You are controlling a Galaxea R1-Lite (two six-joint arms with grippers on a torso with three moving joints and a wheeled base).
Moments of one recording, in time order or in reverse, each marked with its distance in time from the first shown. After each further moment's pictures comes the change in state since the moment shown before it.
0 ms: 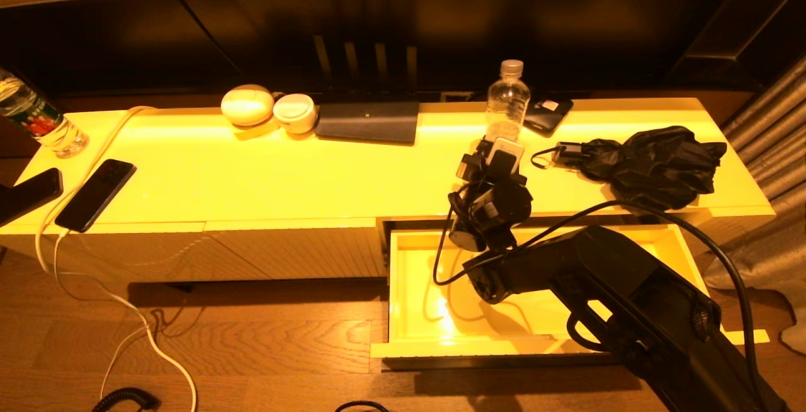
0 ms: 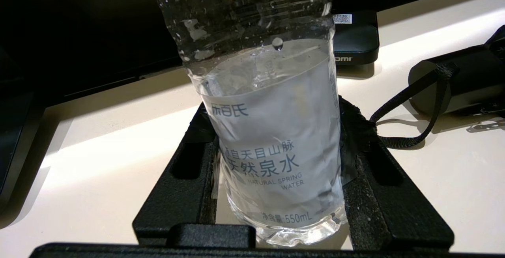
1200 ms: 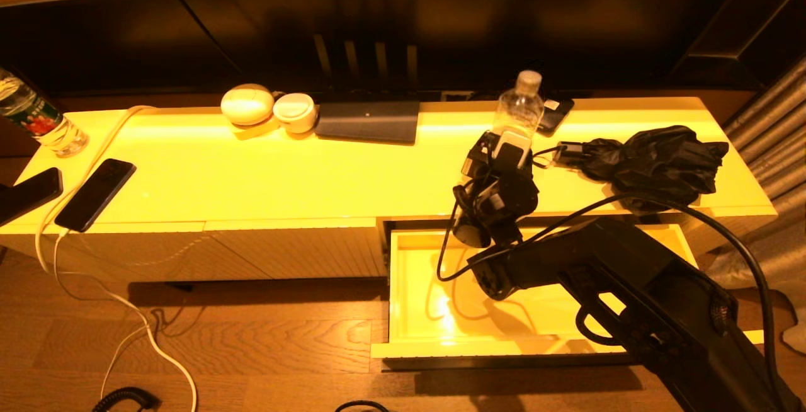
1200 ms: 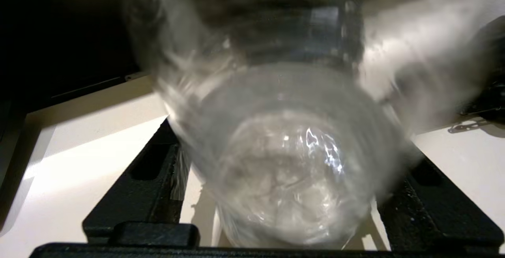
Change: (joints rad) left arm 0.000 0.000 0.000 0.000 0.000 0.000; right arm -0.003 -0.063 0.048 0.004 -0.034 0.005
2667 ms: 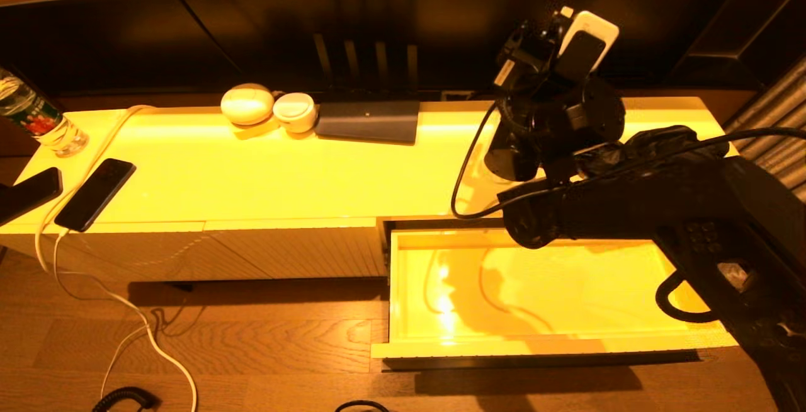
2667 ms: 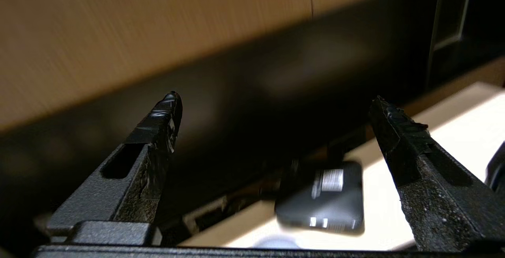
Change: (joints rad) left arm 0.000 0.000 0.000 0.000 0.000 0.000; right arm 0.013 -0.298 0.013 -0.003 0.061 -0.080
